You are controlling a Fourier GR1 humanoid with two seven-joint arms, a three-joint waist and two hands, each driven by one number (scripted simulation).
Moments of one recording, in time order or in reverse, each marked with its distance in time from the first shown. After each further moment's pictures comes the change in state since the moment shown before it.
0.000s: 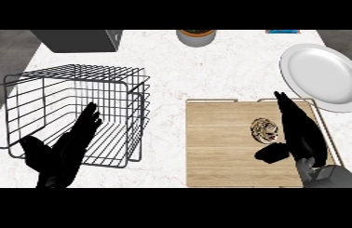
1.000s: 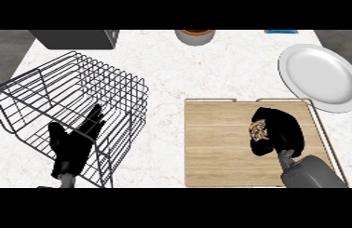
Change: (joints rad) left arm -0.074 -0.068 0.060 0.257 -0.044 -0.058 -0.032; right arm -0.057 0.108 0.021 0.245 0.129 0.052 -0.134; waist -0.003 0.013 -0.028
